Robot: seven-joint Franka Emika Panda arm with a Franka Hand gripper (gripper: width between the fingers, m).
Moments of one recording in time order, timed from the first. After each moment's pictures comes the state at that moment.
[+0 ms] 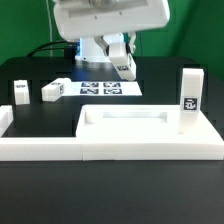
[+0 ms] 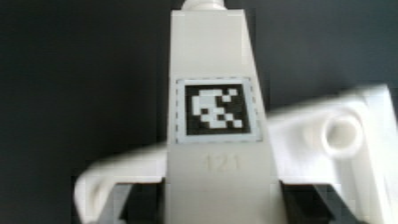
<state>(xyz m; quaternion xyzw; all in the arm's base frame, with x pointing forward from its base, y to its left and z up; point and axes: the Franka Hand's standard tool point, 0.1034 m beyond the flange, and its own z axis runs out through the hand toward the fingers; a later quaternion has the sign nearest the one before) 0.539 -0.015 0.150 -0.98 0.14 0.08 0.11</state>
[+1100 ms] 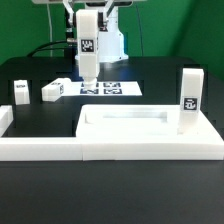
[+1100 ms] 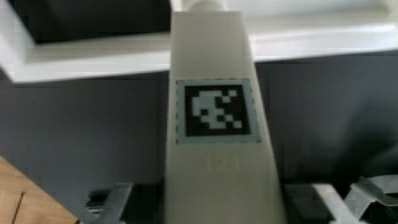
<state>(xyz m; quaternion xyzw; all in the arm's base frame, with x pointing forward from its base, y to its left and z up) 0.600 -0.062 0.188 -0.96 0.07 -0.26 -0.01</state>
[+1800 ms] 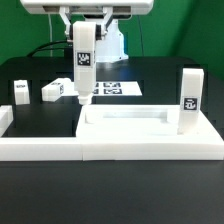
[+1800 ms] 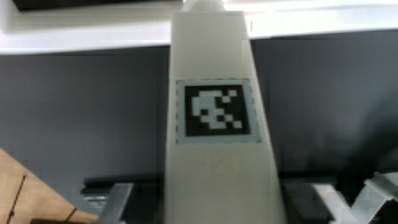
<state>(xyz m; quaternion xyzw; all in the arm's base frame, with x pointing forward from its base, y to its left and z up) 0.639 -0.066 0.175 -0.95 0.07 -0.30 -0.03</state>
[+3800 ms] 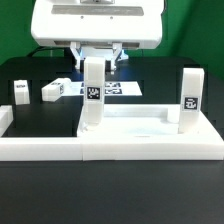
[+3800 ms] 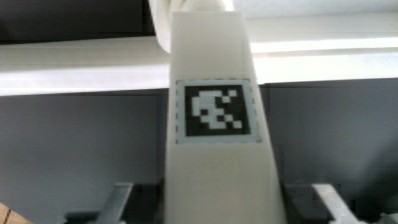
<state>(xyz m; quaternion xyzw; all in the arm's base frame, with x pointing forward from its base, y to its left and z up) 0.639 -0.057 0.124 -0.96 0.06 -0.28 -0.03</state>
